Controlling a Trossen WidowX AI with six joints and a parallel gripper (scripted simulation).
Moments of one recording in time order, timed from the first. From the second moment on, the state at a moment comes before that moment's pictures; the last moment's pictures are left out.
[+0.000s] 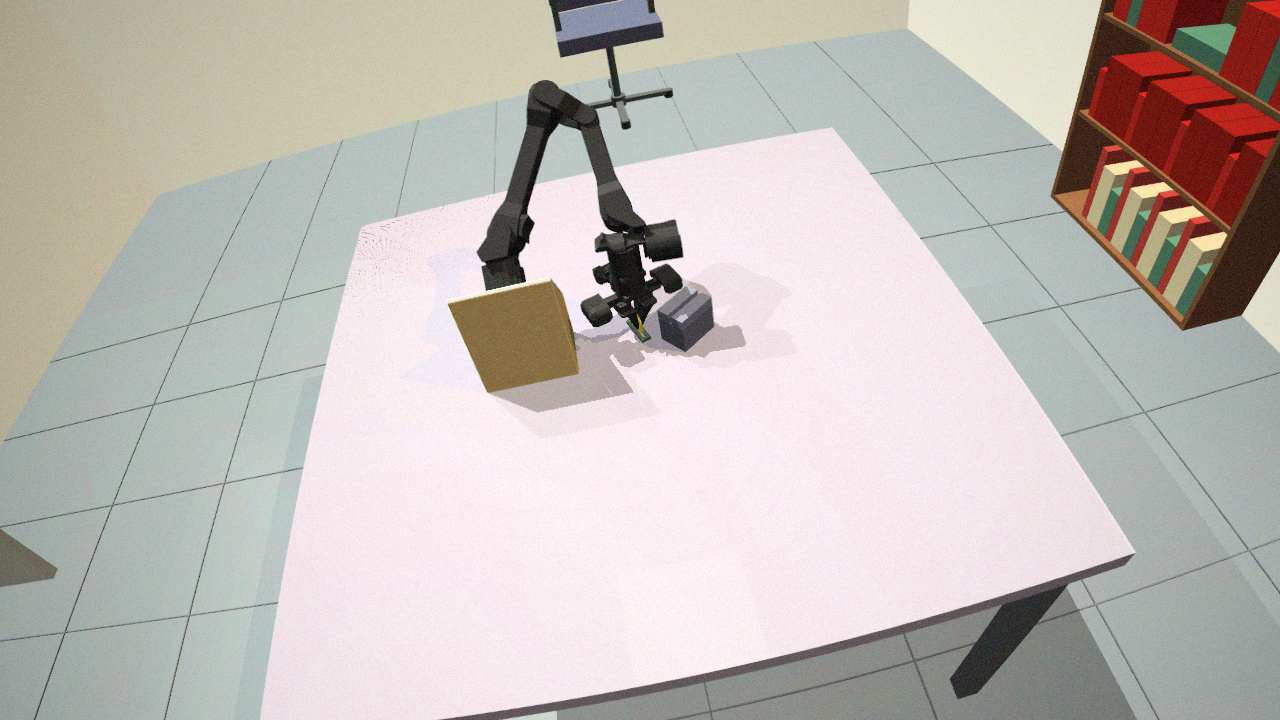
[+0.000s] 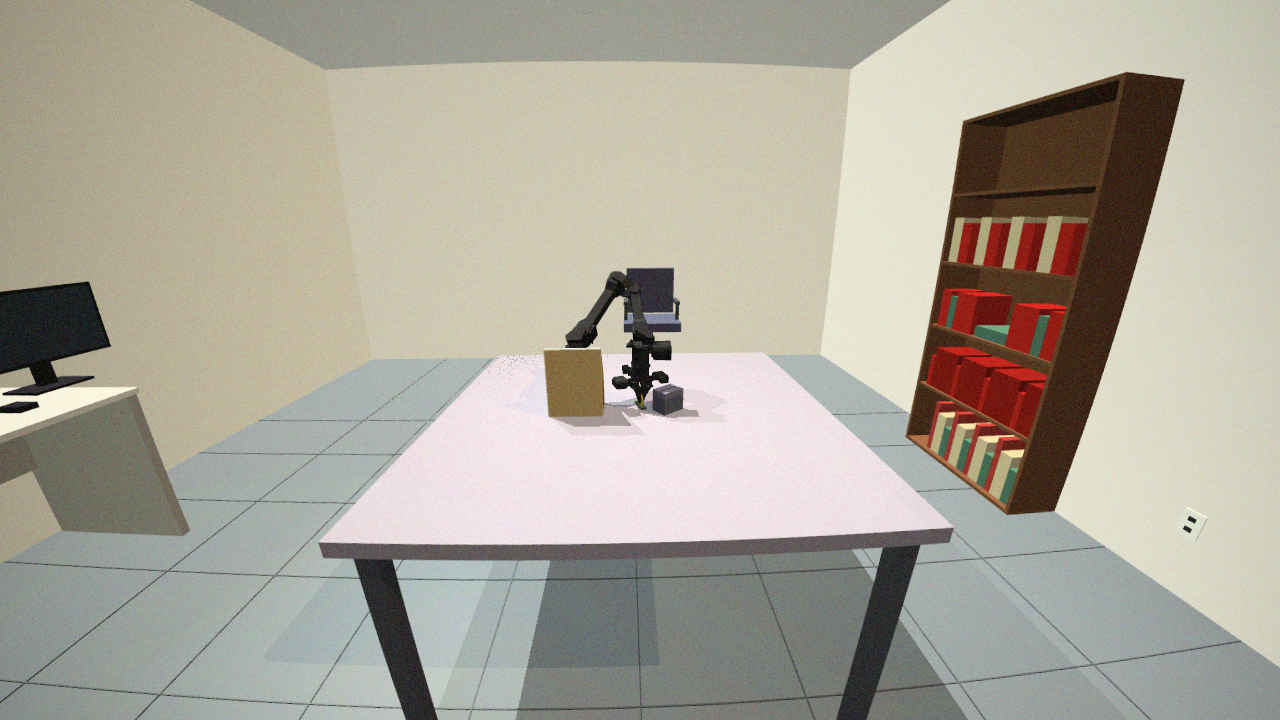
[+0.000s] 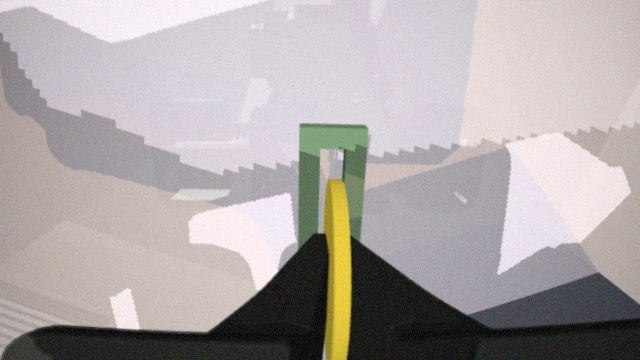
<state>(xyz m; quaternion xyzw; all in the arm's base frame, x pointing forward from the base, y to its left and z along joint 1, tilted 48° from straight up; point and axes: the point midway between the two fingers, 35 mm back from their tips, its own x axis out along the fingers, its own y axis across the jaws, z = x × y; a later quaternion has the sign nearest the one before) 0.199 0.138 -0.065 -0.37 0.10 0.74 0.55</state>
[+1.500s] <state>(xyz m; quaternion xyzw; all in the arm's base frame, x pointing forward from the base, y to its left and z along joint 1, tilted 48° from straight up) 0.210 0.070 -0.004 -0.36 0.11 0.74 0.56</state>
